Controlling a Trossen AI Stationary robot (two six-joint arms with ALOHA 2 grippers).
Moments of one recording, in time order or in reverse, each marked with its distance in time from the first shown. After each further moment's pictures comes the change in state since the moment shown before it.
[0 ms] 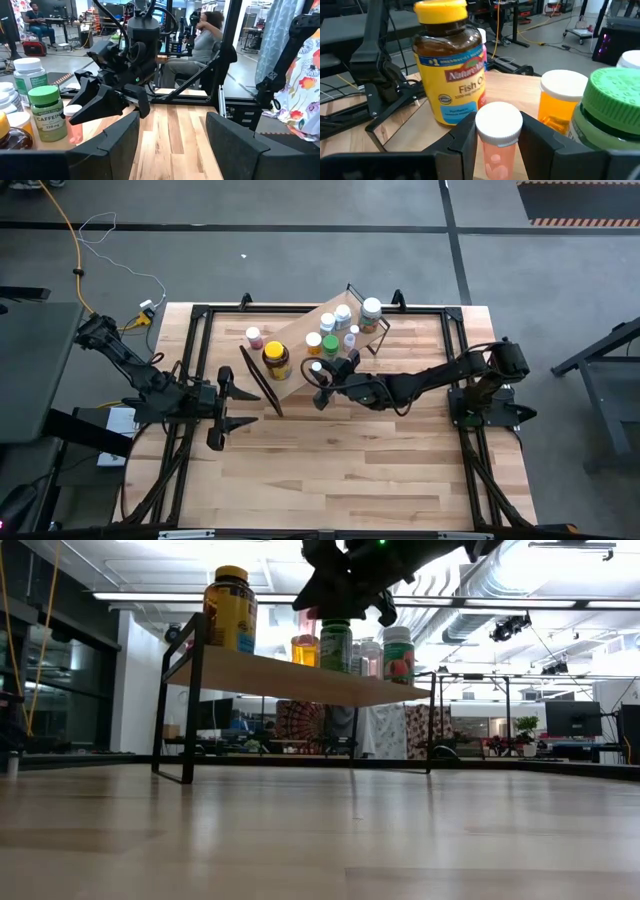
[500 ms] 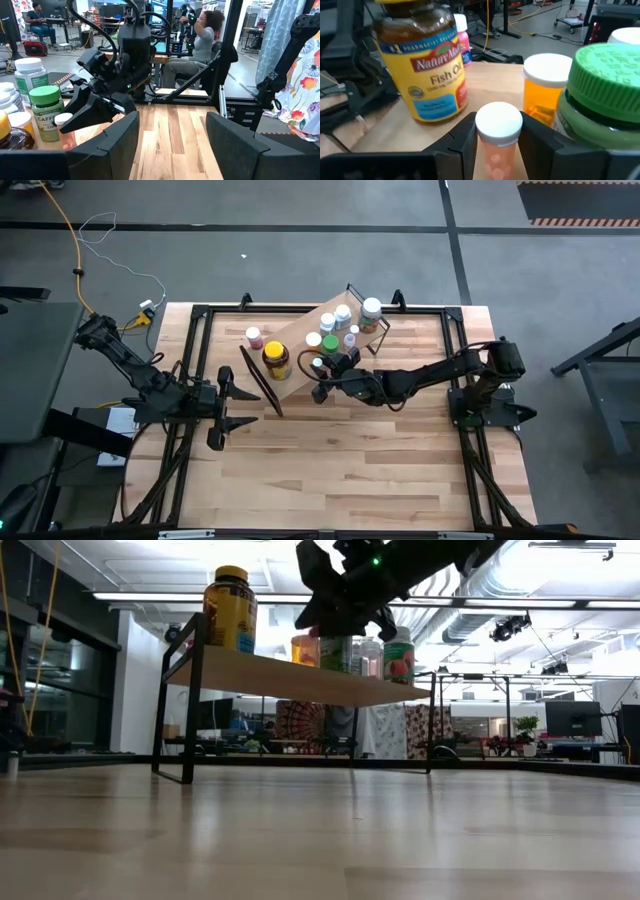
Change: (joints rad) left arm 0.000 0.000 0.001 -0.002 -0.002 0.000; right arm -0.038 0.026 -0.001 -0.028 -0.007 0.061
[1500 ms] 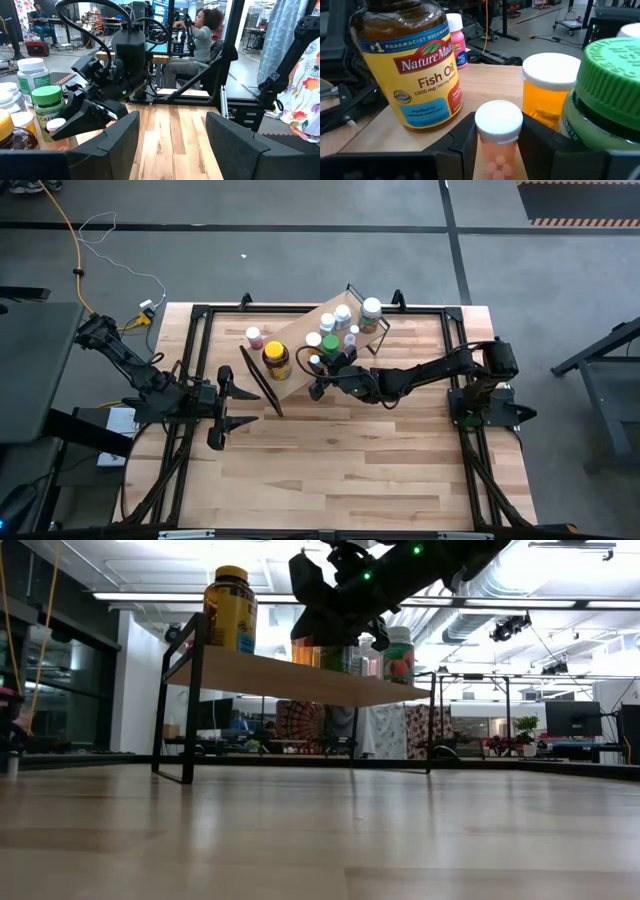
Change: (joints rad) left arm 0.000 0.000 0.000 0.001 -0.008 0.000; right arm -0.035 0.047 0.002 0.063 -0.019 -0.018
